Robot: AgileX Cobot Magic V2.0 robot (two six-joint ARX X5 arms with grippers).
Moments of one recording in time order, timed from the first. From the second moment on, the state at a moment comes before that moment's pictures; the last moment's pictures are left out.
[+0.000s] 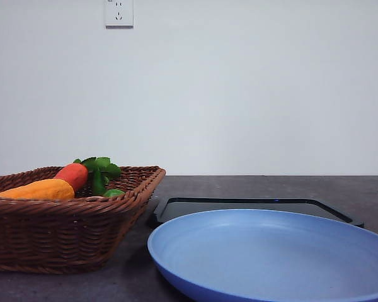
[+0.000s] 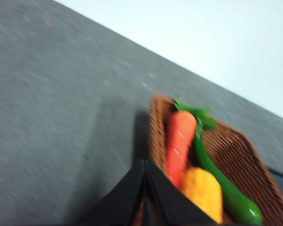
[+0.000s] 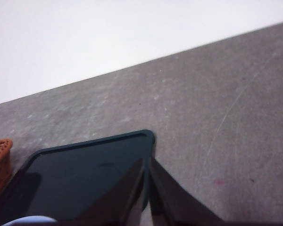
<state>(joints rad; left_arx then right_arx) -0.09 0.01 0.04 -0.20 0.04 -0.48 0.00 0.01 0.10 -0.21 -0.18 0.36</state>
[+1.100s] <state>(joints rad) -0.16 0.83 0.65 -0.53 0.66 -0.31 0.04 0.91 0.68 -0.81 -0.62 0.17</state>
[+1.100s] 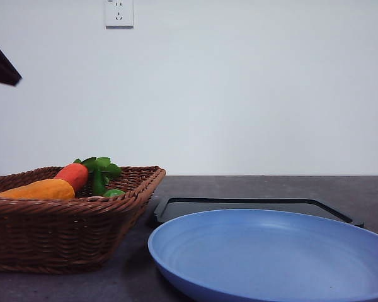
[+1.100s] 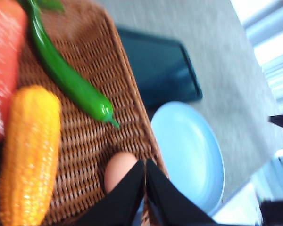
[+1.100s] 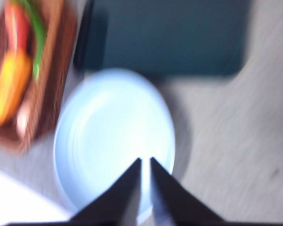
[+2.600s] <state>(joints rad) -0.37 0.91 0.65 -0.53 0.61 -0.25 0.13 0.98 0.56 -0.64 -0.54 0.27</state>
